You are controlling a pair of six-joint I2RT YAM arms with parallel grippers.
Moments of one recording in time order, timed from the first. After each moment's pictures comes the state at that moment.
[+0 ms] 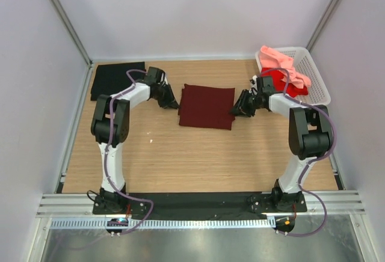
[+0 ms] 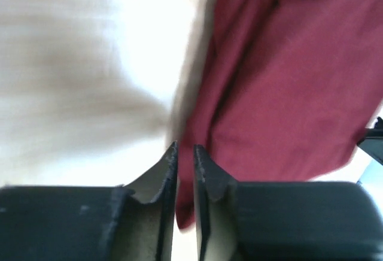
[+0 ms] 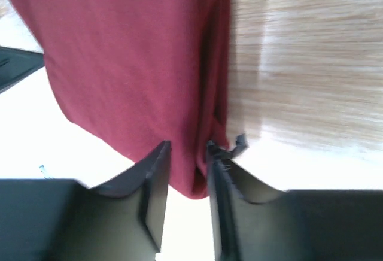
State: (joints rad) left arm -0.28 2.15 1.54 -0.41 0.40 -0.59; right arm 0.11 1.83 1.11 -0.27 -0.49 0.55
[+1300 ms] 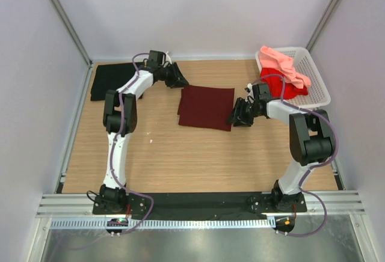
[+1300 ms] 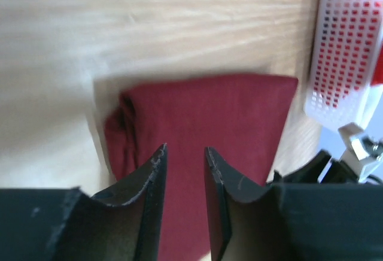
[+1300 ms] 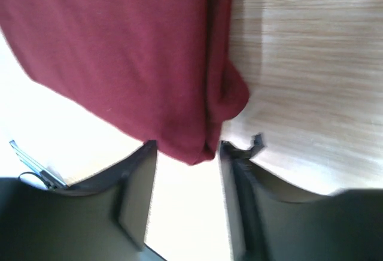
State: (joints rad) left arm -0.25 2.43 2.03 -0.38 0.59 -0.63; right arm 0.16 1.76 1.01 -0.31 -0.48 0.48
